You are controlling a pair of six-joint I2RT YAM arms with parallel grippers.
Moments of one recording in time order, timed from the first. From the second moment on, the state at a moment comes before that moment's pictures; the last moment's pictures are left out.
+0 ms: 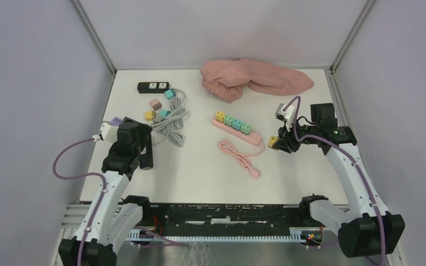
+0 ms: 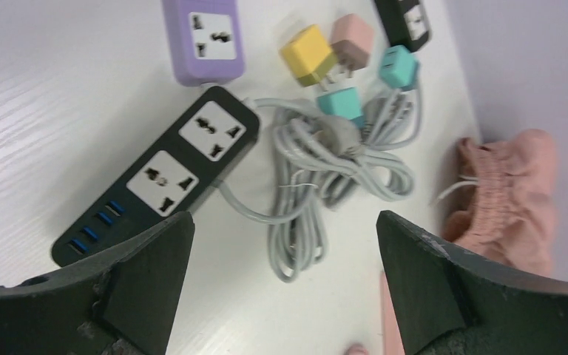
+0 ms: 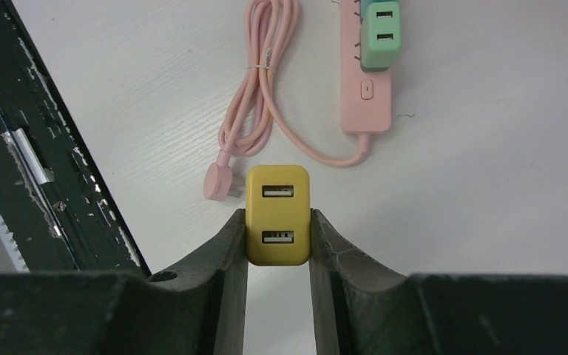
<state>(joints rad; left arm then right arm) -0.10 0.82 0.63 -0.50 -0.44 -1.11 0.08 1.04 0.97 -0.86 -0.73 -0.65</state>
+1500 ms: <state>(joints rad) -0.10 0.50 0.62 -0.36 0.01 -0.29 0.64 2.39 2.16 -0.66 -0.50 -0.16</state>
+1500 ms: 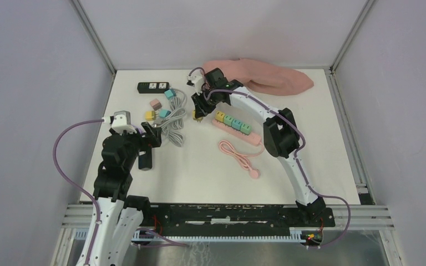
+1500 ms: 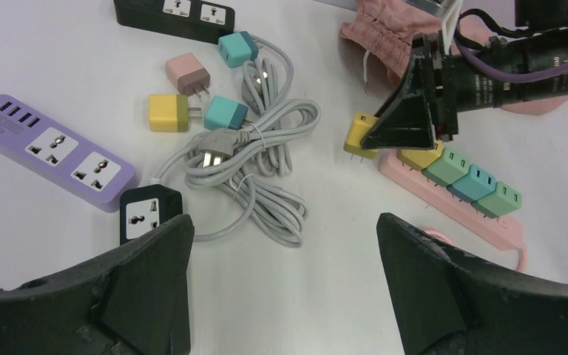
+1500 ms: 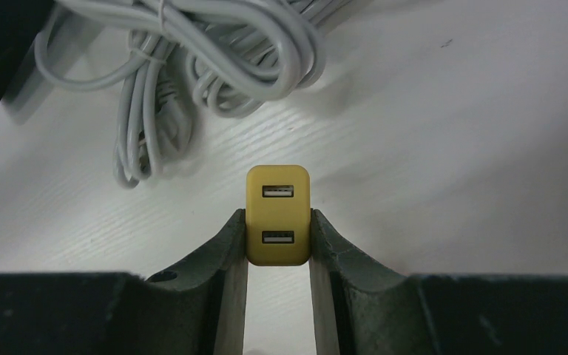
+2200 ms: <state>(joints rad) -0.10 0.50 0.62 -0.36 0.01 -0.27 0.65 2.55 2.26 -0.50 -0.44 0.17</state>
